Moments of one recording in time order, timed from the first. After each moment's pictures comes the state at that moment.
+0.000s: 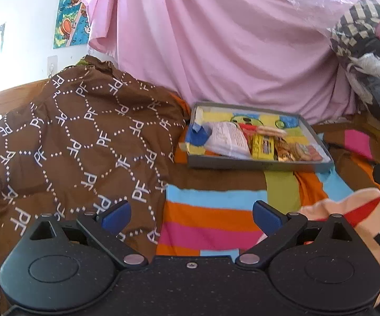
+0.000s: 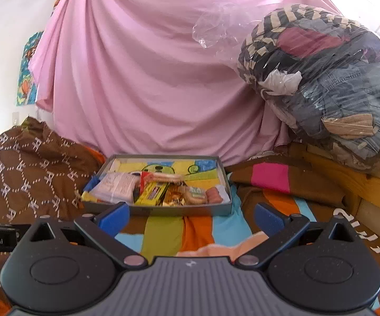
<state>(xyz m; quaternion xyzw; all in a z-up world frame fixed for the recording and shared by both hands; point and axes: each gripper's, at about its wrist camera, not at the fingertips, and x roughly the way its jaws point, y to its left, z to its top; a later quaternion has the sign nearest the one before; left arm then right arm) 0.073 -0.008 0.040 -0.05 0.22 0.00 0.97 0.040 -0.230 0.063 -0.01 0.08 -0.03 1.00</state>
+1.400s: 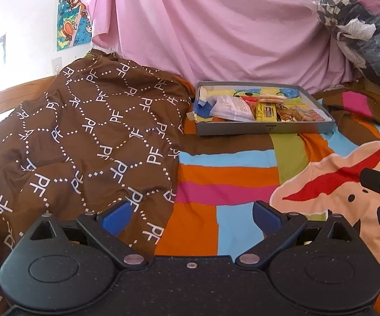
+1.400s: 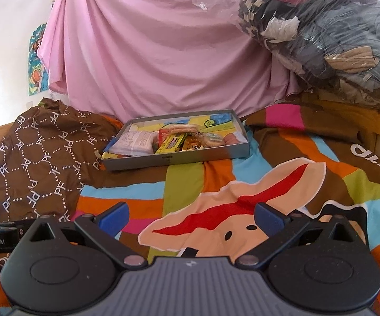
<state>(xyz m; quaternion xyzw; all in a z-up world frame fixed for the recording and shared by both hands) 0.025 -0.012 -0.005 0.00 0.23 0.02 0.97 0.017 -0.232 0.001 0.04 0.14 0.01 0.99</state>
